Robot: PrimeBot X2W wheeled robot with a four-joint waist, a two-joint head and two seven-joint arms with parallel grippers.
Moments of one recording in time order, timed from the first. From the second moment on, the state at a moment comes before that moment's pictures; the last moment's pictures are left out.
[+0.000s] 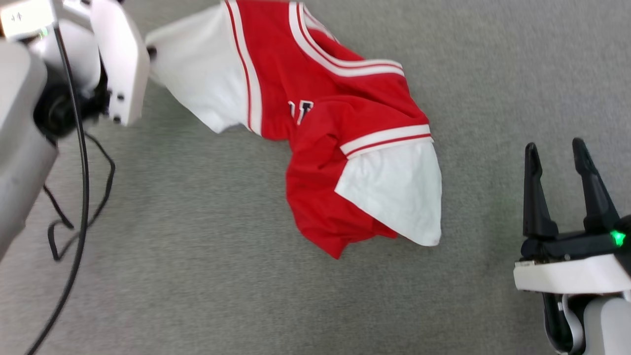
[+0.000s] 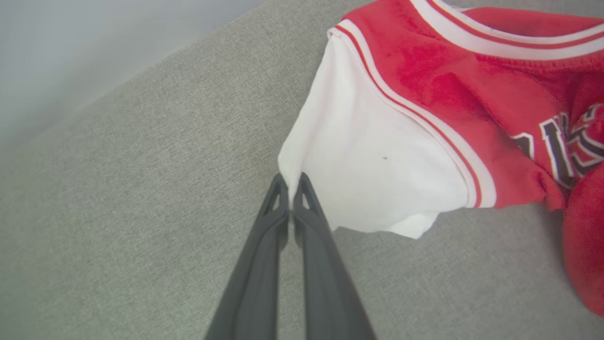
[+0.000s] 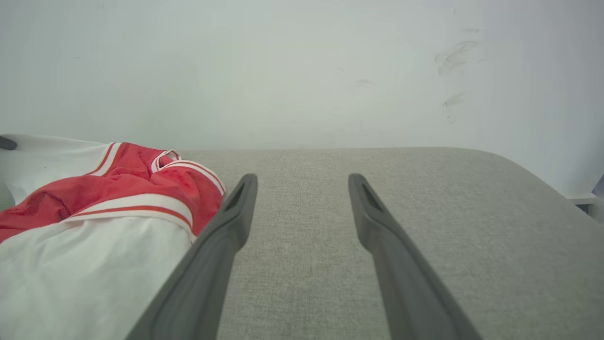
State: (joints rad) left arm -1.20 0.66 -0.84 0.51 -0.88 -0.13 0.65; right arm -0.16 -0.05 -0.07 -0.08 0.13 0.13 -0.26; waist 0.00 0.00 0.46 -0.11
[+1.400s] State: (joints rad) left arm -0.63 0.74 -0.80 0.53 -0.99 -0.02 0.16; right arm -0.01 -0.05 -0.12 -0.04 0.11 0.13 -0.26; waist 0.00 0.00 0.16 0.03
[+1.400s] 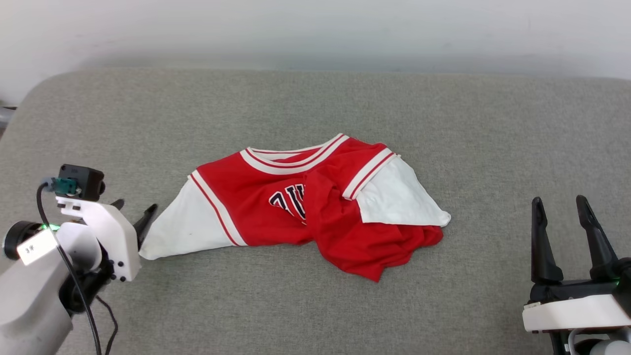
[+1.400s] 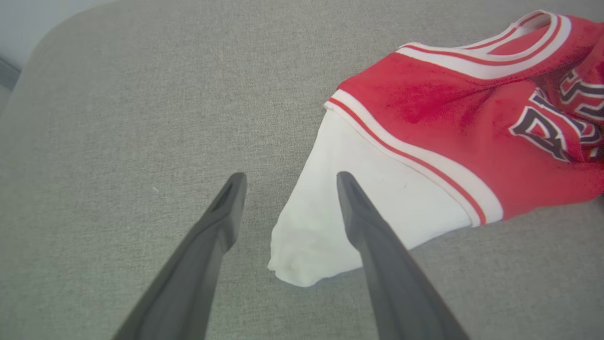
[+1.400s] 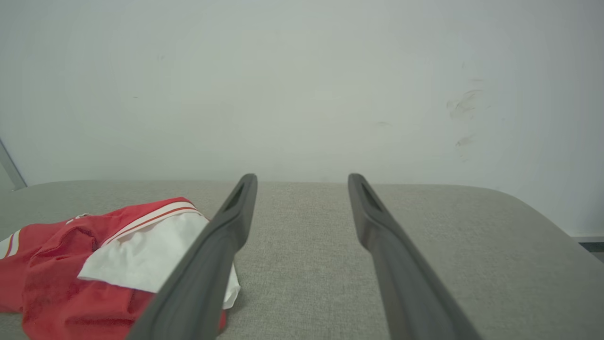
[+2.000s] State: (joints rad) left arm -0.36 0.72 -0.60 0.16 -0.80 0.36 -0.26; right arm -0.19 -0.19 -0.07 -0.05 0.01 0.13 -0.26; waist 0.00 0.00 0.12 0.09
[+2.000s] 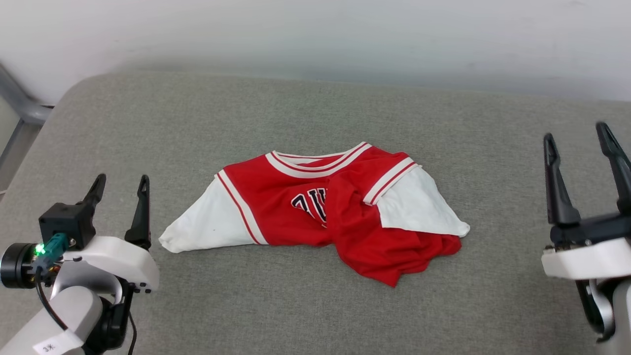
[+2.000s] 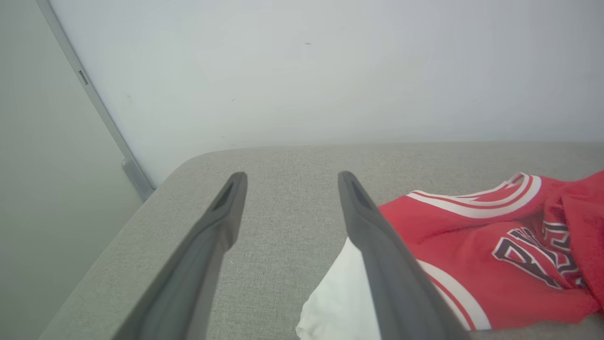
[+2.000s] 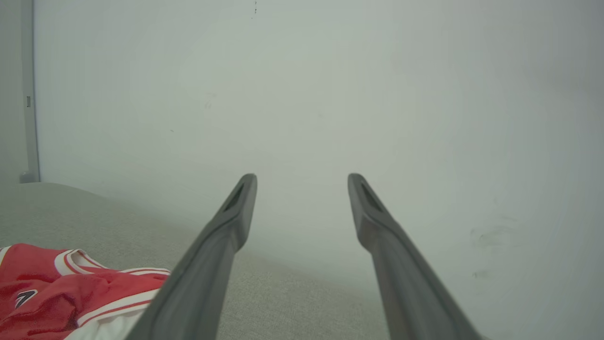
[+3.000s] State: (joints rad) left arm -0.17 0.17 -0.20 0.00 -0.23 0.20 -0.26; right arm -1.02 -0.81 1.00 0.33 0.72 0.13 0.72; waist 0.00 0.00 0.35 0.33
